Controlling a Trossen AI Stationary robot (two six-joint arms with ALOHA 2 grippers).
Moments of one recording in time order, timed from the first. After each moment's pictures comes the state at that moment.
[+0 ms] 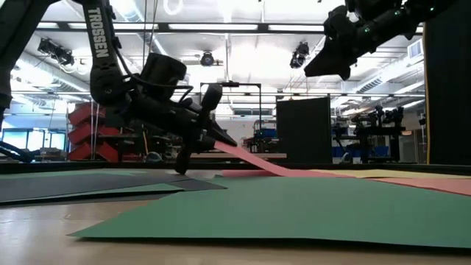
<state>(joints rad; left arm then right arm) 0.28 1.87 0.57 1.01 -0.03 -1.02 -0.51 1.00 0.73 -0.16 -0.17 0.05</state>
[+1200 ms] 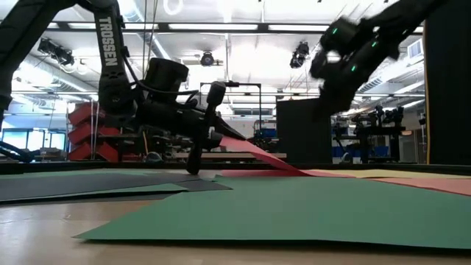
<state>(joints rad) 0.30 1.98 0.62 1.15 0.05 -1.10 -0.51 1.26 0.73 -0.27 -0.09 0.00</state>
